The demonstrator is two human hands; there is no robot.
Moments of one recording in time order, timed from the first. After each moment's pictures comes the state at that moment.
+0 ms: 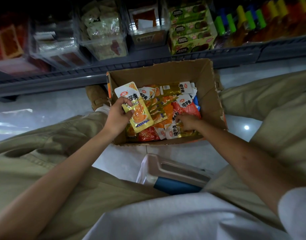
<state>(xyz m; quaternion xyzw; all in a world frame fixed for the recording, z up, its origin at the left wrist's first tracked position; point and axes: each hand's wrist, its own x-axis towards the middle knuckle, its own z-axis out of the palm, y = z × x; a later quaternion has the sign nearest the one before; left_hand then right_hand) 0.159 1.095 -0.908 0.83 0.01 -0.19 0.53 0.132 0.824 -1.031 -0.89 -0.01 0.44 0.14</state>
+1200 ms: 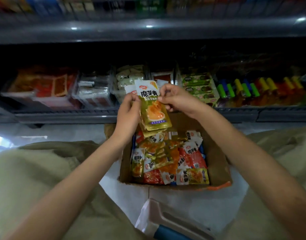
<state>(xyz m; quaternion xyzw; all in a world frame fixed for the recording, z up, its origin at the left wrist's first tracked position) 0.208 1.063 -0.788 0.75 0.03 0.00 0.66 0.252 0.891 -0.776 -0.76 -0.05 0.20 0.62</state>
